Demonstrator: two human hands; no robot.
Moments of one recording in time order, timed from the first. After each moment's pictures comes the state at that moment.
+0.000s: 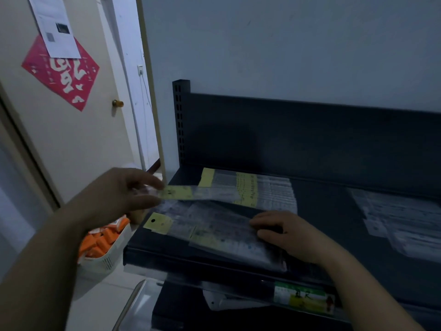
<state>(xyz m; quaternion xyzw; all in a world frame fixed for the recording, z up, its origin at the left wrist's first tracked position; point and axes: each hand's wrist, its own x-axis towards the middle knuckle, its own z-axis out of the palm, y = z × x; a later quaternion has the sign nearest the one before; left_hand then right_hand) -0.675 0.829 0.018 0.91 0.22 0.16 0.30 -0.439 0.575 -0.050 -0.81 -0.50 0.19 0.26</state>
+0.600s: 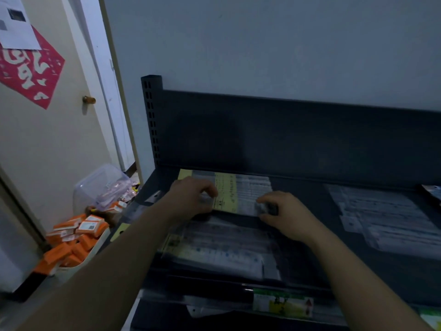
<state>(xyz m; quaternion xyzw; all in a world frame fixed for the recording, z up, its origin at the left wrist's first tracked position) -0.516 0.794 -0.039 0.96 0.13 0.10 0.23 -0.381 0.570 -0.056 -0.85 -0.45 0.03 0.26</state>
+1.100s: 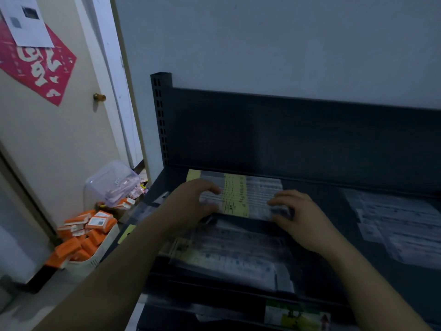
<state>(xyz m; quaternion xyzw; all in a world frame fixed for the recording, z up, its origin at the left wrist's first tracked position) -0.536 0.793 -0.040 0.94 0.14 0.16 0.27 -0.384 0.570 -0.059 -0.84 -0.44 -0.03 0.30</state>
